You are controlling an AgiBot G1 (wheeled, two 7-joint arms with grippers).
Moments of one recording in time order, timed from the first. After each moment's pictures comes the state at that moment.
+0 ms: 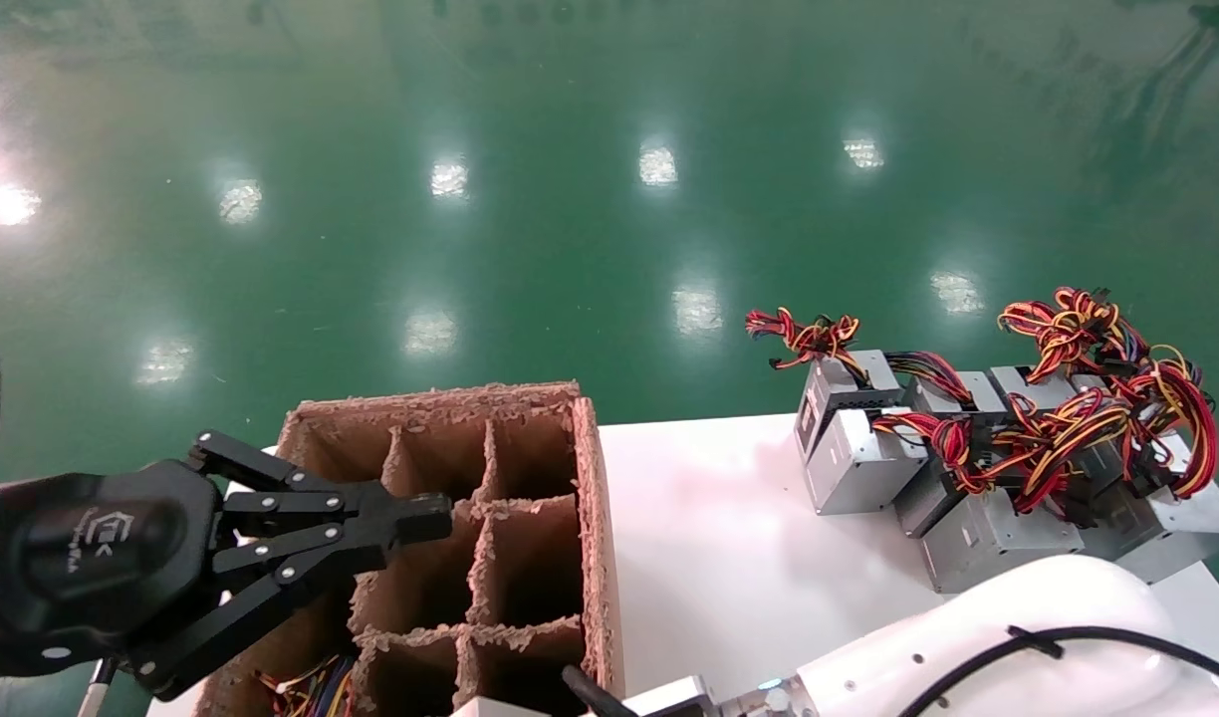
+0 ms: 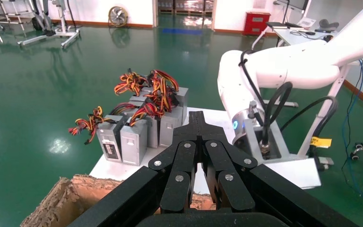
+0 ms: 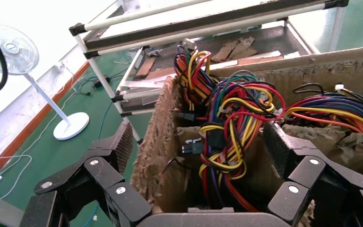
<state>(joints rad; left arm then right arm) -1.10 0.55 0.43 -1.24 0.61 1.42 -0.10 1.13 -1.15 -0.68 1.16 -1.16 -1.43 0.19</state>
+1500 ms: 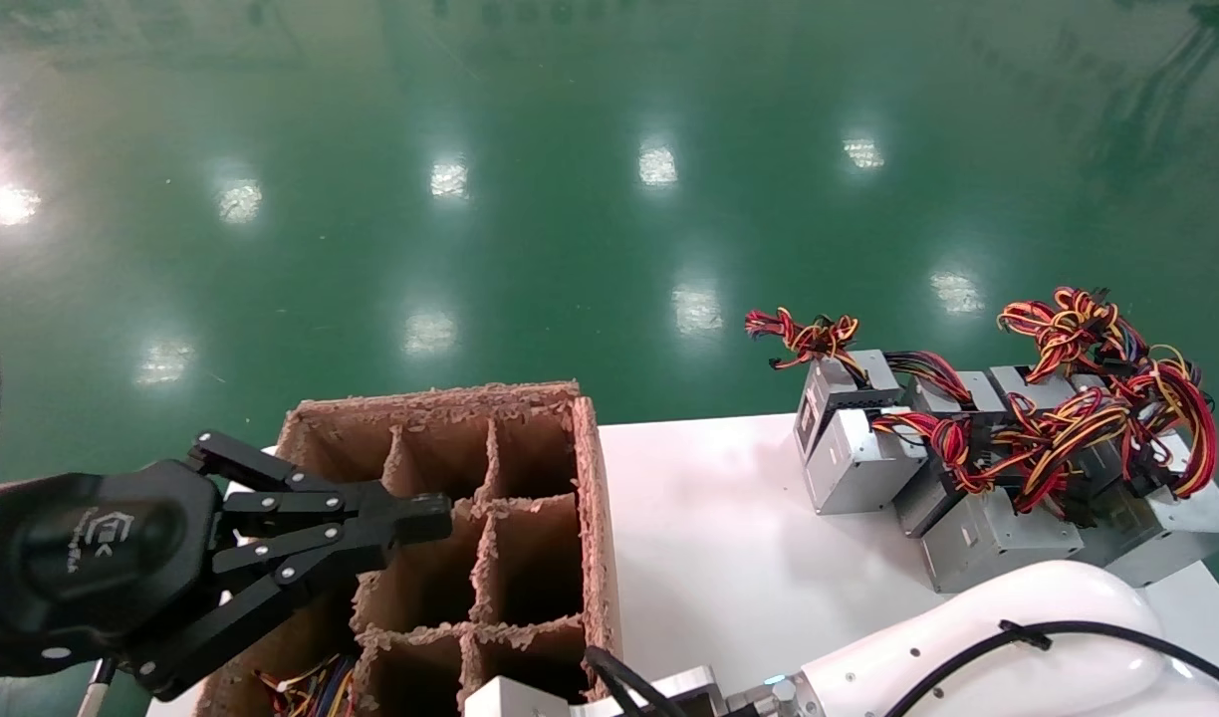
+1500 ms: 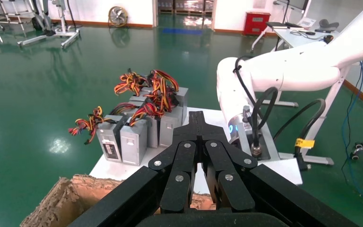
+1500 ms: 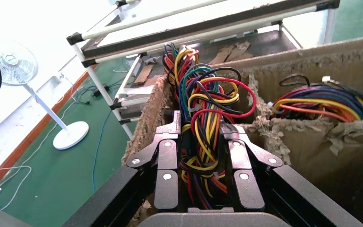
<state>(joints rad) -1.10 0.55 0.43 -1.24 0.61 1.42 -0.10 1.12 -1.17 -0.67 1.07 -1.12 -1.46 0.12</state>
